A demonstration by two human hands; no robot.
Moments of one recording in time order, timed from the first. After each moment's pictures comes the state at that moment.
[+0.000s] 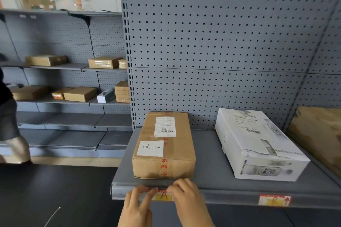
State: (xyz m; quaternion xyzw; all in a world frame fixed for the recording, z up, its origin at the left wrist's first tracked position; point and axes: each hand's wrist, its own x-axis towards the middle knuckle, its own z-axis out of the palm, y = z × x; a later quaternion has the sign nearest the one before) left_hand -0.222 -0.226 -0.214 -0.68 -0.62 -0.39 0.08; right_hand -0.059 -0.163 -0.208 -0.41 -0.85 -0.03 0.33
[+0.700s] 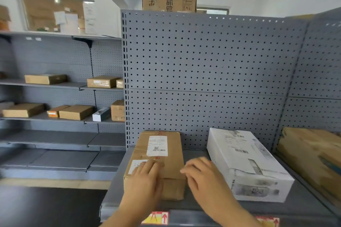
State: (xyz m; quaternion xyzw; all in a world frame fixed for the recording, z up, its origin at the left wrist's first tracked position) left_hand -0.194 -0.185 -0.093 -0.74 -0.57 -0.34 0.10; right_hand 0.004 -0.169 -0.063 -0.36 -0.86 -0.11 0.35
